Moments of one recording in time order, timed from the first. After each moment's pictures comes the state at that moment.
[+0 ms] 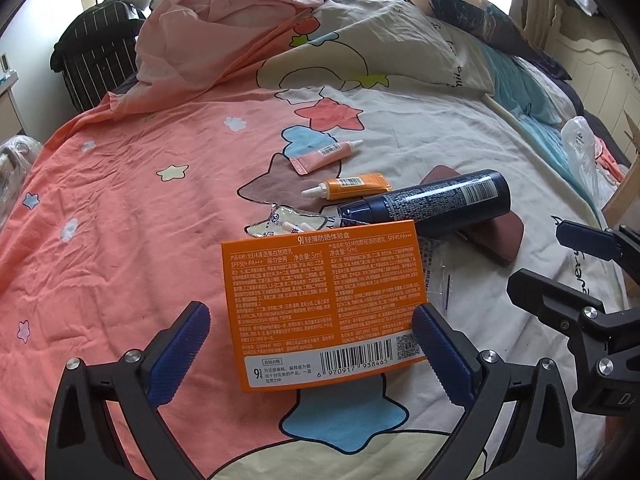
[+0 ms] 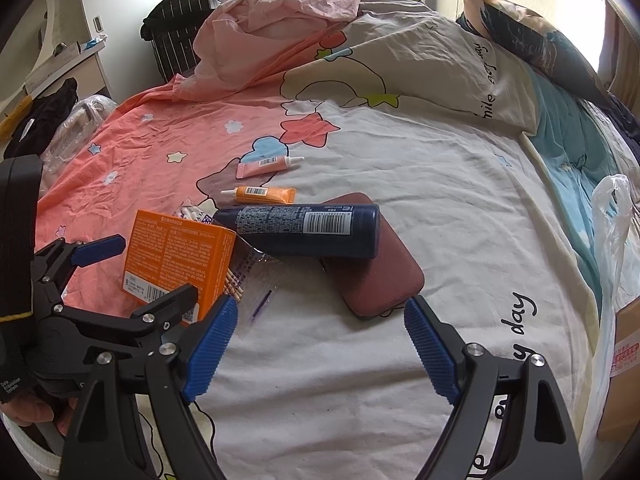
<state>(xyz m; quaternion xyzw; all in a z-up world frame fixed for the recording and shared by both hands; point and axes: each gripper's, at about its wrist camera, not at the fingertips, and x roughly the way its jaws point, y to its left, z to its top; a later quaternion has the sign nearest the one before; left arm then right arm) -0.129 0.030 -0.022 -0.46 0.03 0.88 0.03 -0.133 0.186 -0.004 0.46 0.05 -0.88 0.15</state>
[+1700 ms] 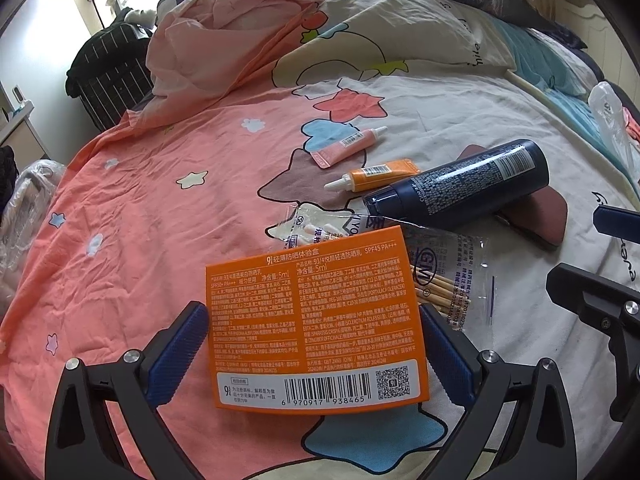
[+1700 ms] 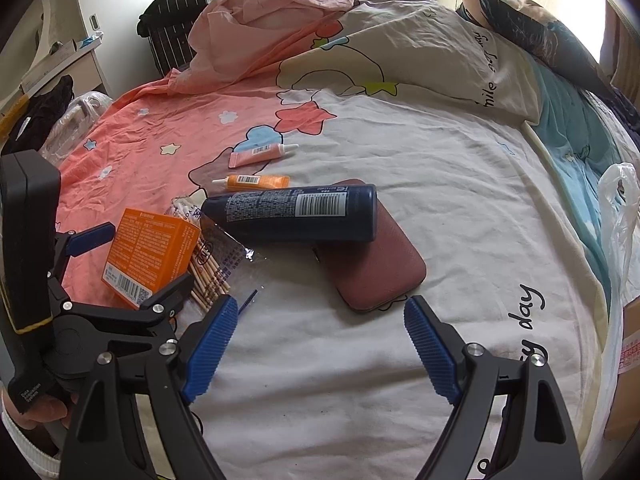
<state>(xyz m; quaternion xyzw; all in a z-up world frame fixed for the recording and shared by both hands) -0.134 0.041 -0.039 -0.46 0.10 0.88 -0.02 -0.136 0.189 -0.015 0.47 0.05 -0.87 0.15</state>
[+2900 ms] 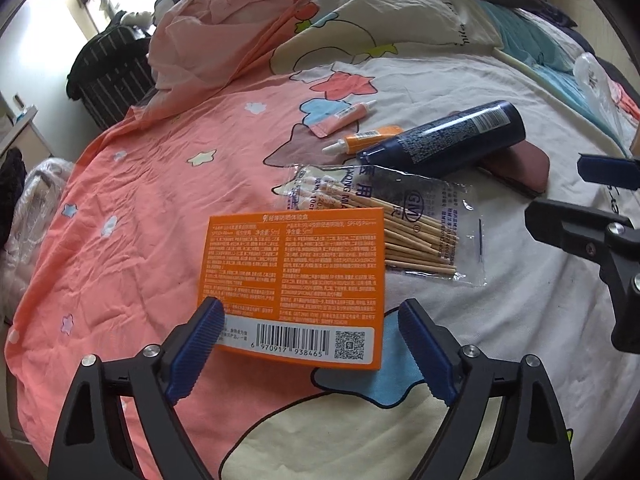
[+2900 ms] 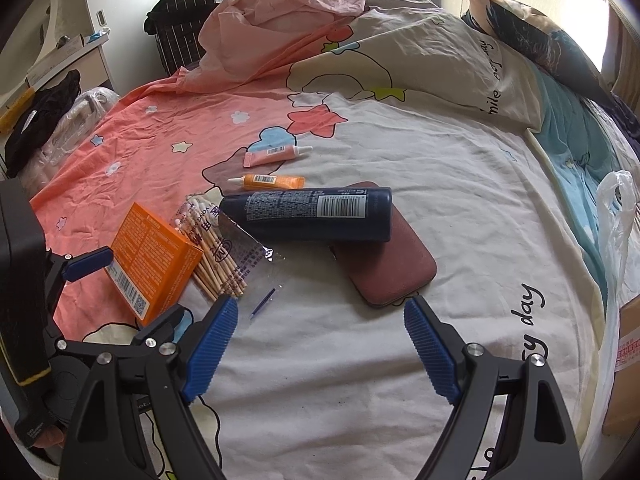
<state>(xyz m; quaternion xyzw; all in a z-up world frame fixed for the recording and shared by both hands) -0.104 0.033 -0.038 -0.48 0.09 0.87 -0.03 -0.127 0.177 -0.009 0.46 0.06 -0.87 0.15</state>
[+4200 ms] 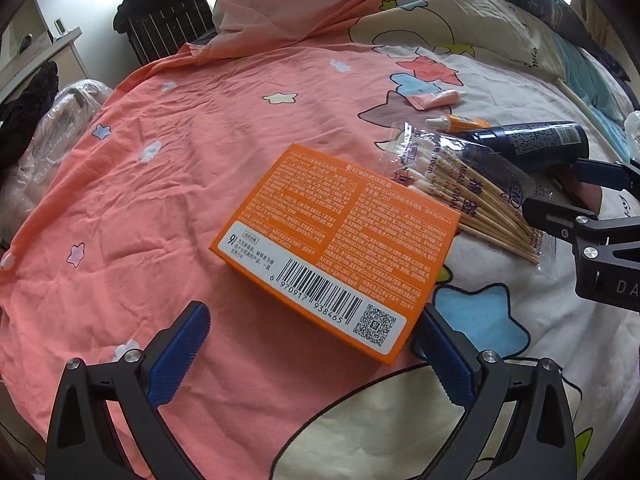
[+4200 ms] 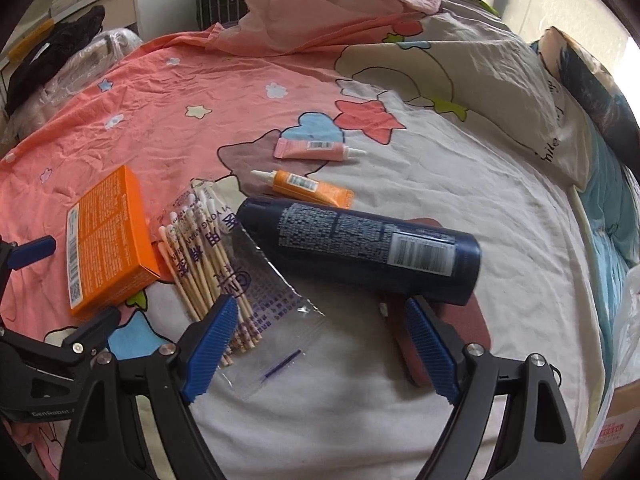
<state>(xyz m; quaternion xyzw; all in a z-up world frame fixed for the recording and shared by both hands) -0.094 -0.031 -0.050 -0.50 0.03 0.86 -0.09 -0.165 0.123 -0.036 0.46 0.16 -0.85 0.19</state>
